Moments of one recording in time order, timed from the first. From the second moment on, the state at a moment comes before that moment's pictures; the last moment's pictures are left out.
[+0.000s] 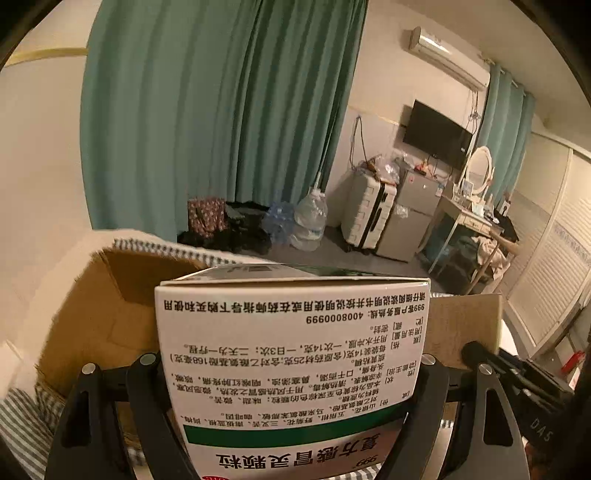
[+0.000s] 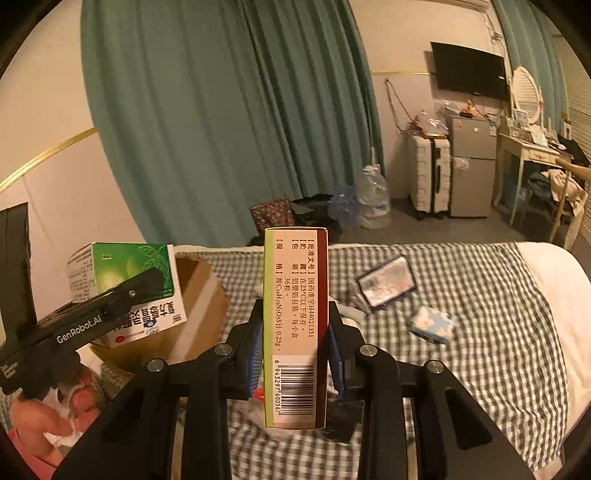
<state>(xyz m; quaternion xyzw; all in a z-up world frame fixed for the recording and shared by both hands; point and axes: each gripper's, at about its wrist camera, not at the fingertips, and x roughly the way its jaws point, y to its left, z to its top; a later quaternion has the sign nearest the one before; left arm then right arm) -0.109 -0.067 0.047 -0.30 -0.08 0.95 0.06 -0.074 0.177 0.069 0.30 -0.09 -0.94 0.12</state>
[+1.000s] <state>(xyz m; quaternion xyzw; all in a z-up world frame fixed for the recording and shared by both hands) -0.160 -0.243 -0.040 -0.40 -0.11 0.91 -0.05 -0.166 -0.039 0.007 0.39 -0.05 -0.87 0.28</state>
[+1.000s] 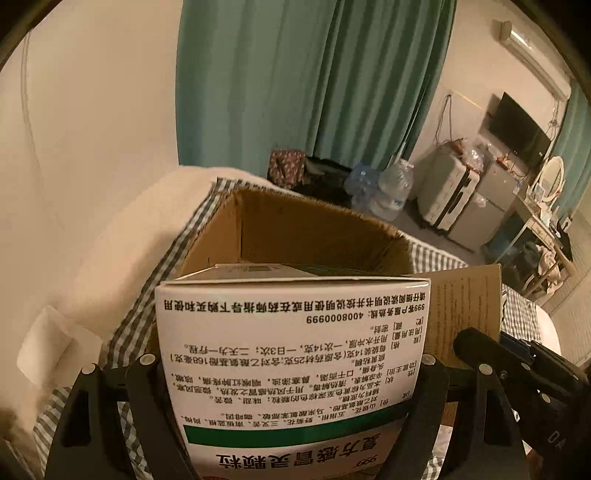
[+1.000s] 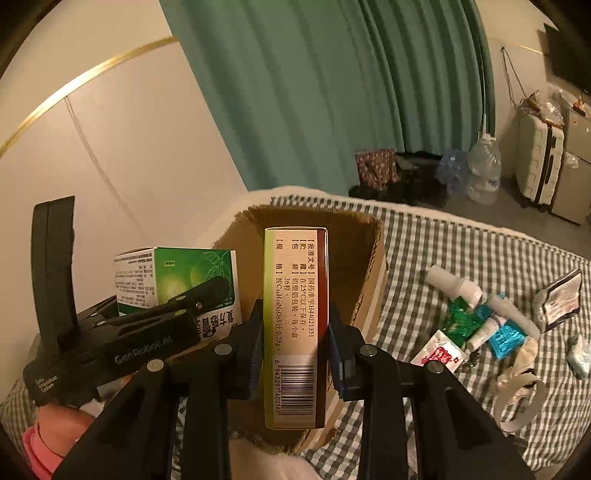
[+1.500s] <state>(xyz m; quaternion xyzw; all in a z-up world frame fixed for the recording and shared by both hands) -0.149 -0.251 -0.036 -0.40 -0.12 0.90 -0.11 -0.171 -0.033 0.013 0.37 -0.08 -0.88 0.27</state>
